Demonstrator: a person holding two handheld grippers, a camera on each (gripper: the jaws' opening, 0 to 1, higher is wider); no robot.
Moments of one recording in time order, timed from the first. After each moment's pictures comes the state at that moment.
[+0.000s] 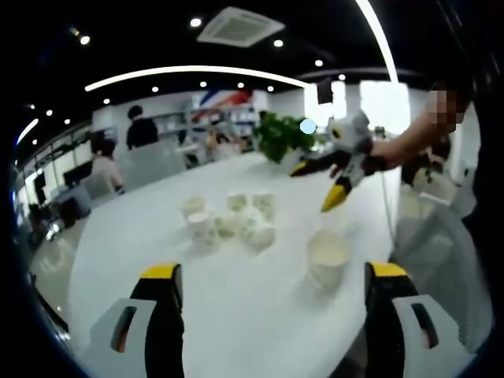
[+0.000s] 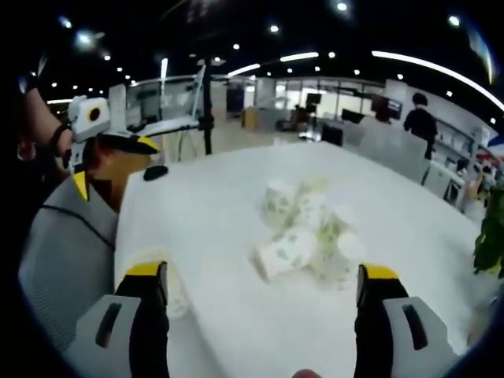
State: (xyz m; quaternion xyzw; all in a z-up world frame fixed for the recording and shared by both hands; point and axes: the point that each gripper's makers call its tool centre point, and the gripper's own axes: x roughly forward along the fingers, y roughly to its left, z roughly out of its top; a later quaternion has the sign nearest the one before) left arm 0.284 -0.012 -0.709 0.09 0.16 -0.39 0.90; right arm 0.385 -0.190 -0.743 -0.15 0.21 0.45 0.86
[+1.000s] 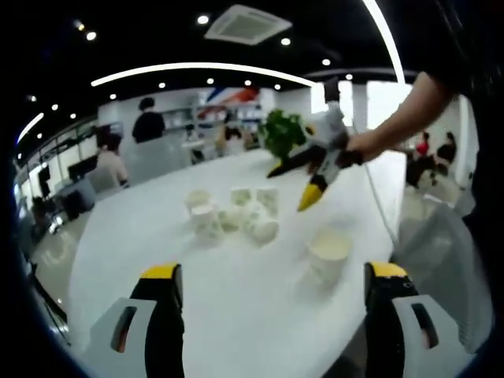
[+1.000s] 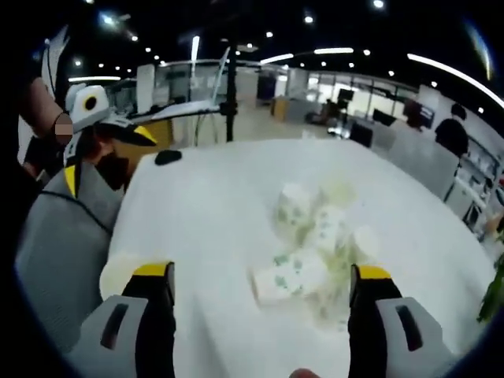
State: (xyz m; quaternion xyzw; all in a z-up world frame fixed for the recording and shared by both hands) left arm 0.275 -0.004 -0.717 0.09 0.17 -0.38 0.91; right arm 0.414 -0.151 -0.755 -0.19 0.23 0.51 0.81
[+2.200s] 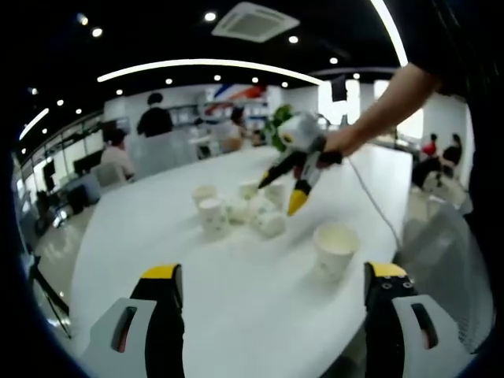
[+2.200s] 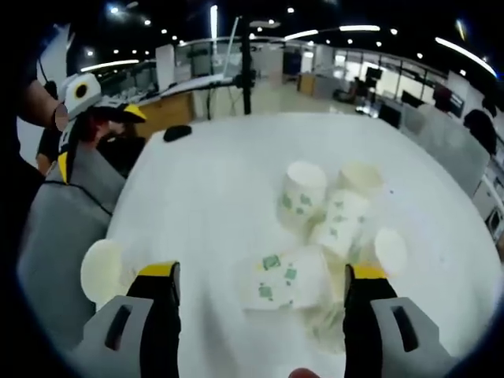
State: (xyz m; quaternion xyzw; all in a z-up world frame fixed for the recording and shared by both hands) left arm 0.273 0.006 -0.718 0.08 0.18 -0.36 0.91; right arm 0.437 -0.136 -0.789 -0.22 0.30 0.56 0.74
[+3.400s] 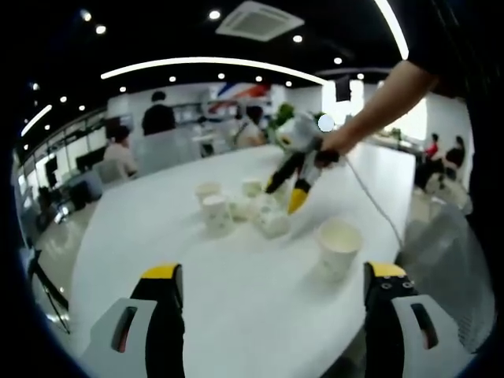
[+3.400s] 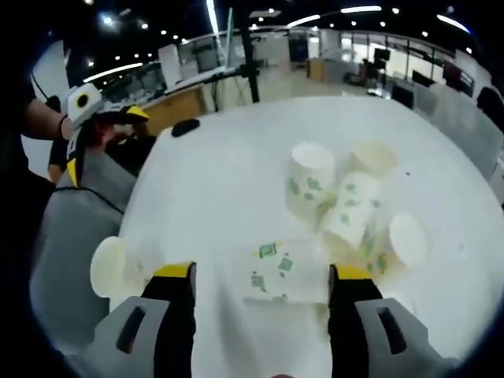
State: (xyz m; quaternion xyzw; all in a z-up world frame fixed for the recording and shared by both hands) left arm 0.280 0.010 -0.722 0.08 0.18 -0.35 0.91; right arm 0.438 -0.139 -0.799 -0.20 0.34 0.58 0.71
